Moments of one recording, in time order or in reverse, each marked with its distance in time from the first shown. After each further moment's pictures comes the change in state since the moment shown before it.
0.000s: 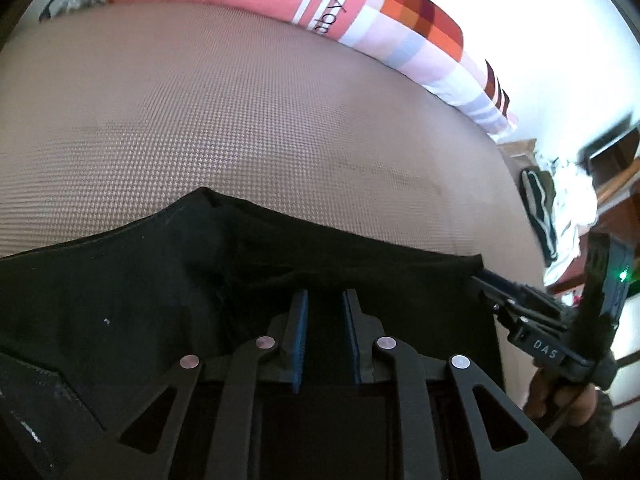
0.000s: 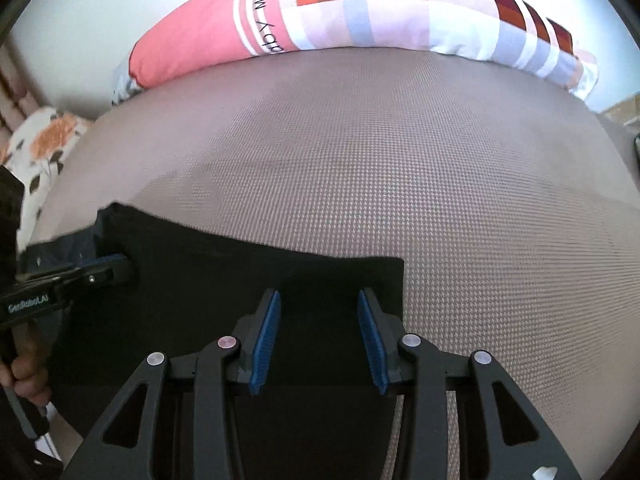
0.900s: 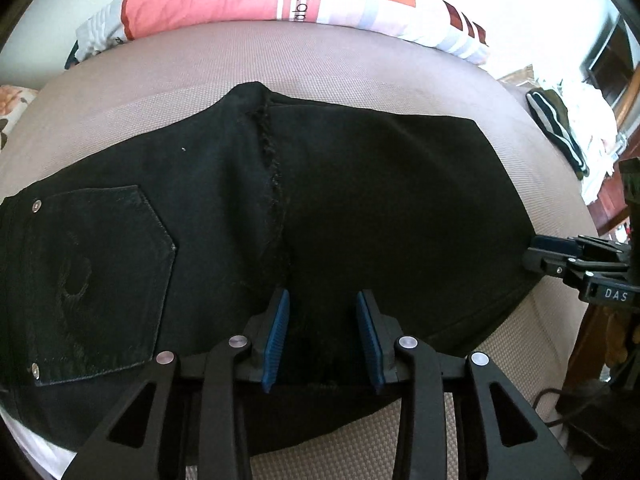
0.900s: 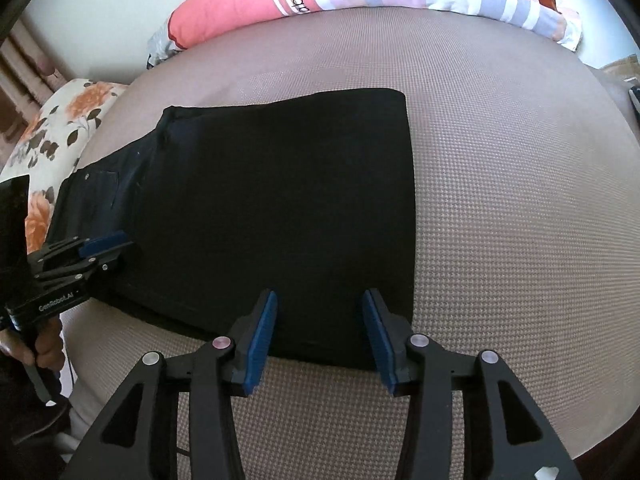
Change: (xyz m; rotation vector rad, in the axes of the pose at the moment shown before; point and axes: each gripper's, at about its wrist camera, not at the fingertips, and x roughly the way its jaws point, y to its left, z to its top) left arm -0.051 -0.017 -0.132 0.218 -0.028 0.222; right arm -0.057 0.016 -0.112 -0.017 0.087 0.066
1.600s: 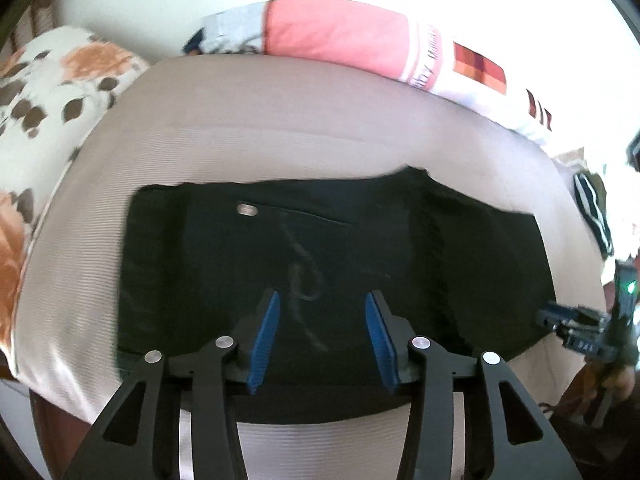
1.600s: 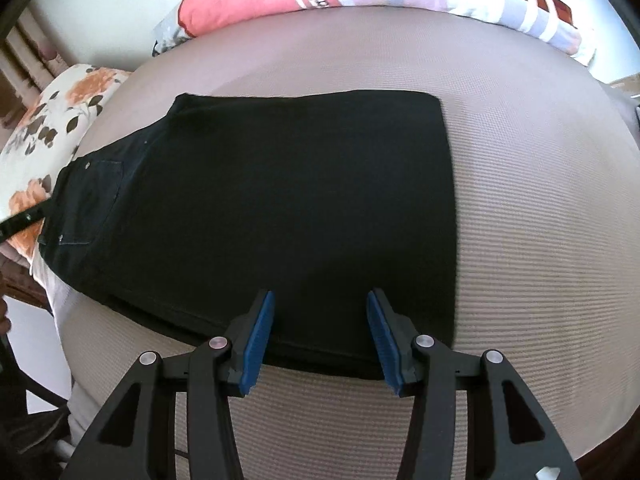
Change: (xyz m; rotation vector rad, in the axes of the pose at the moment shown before) left arm -0.097 0.124 -0.007 -0.242 -0.097 0.130; right arm 0.012 0.032 0.010 -0.044 0.026 -0.024
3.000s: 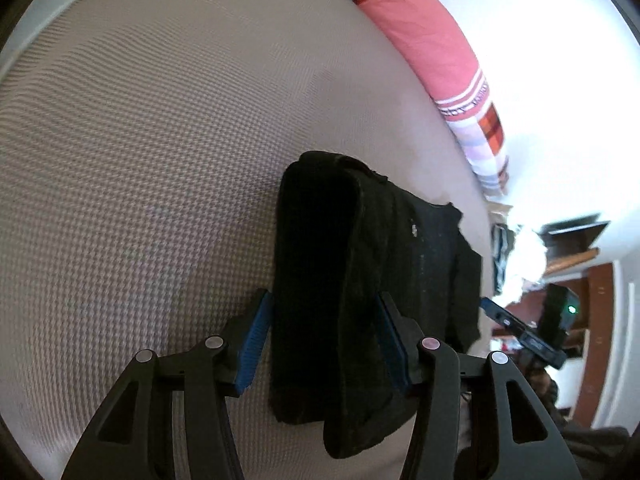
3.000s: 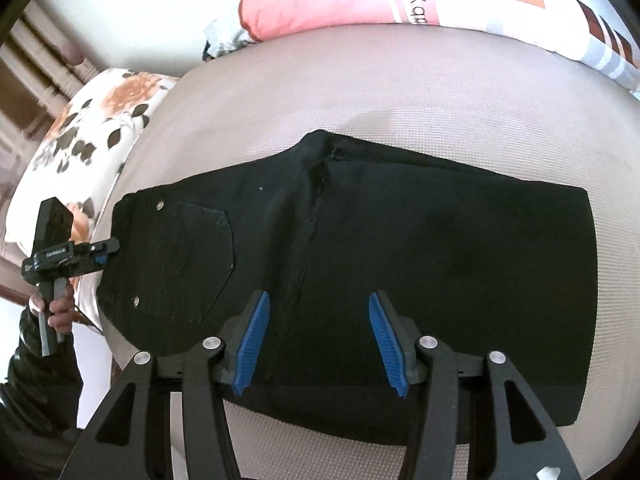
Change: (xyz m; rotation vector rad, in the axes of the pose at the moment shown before) left arm 0.070 0.207 0.021 -0.300 0.247 -0.530; right arm 0.008 0.113 0.063 0.020 0.006 0.119
